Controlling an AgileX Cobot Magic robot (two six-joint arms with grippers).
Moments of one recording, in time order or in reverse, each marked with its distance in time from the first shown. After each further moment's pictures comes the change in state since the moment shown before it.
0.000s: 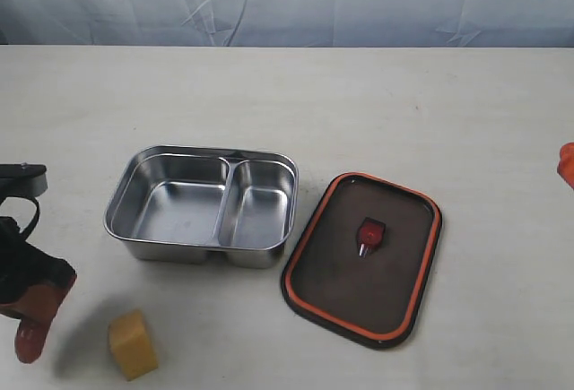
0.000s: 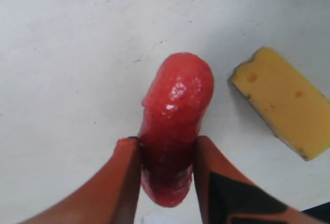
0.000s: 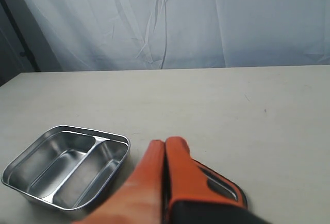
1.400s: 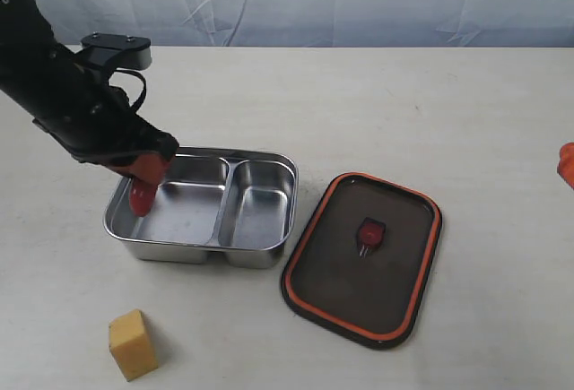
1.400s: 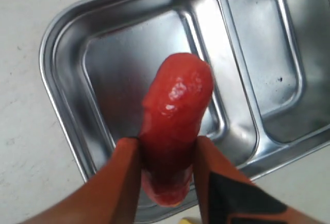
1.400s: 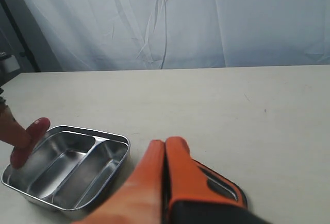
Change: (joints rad) left arm -0.233 0.207 -0.471 -0.028 -0.037 -0.027; right arm 0.000 0.000 0.000 0.000 0.000 0.000
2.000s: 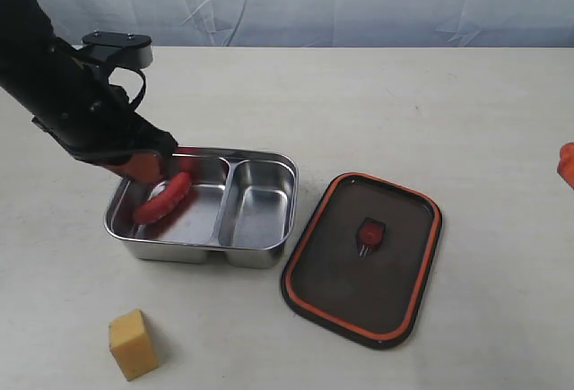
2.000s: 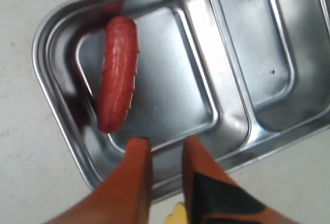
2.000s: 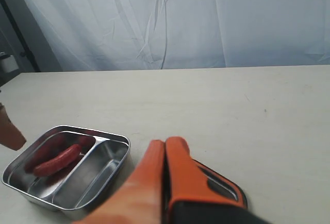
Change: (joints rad) left arm 0.000 0.000 -0.017 0.006 0.061 0.000; right arm 0.000 0.000 0.000 0.000 0.000 0.000
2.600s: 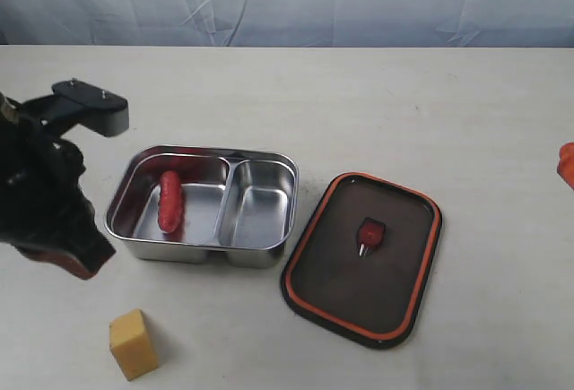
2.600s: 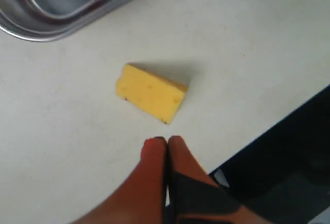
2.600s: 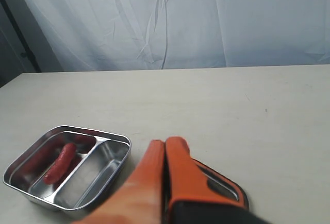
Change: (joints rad) left arm -0.139 -0.300 0.174 0.065 0.287 0.008; right arm 0.000 0.000 0.000 0.004 0.000 0.000
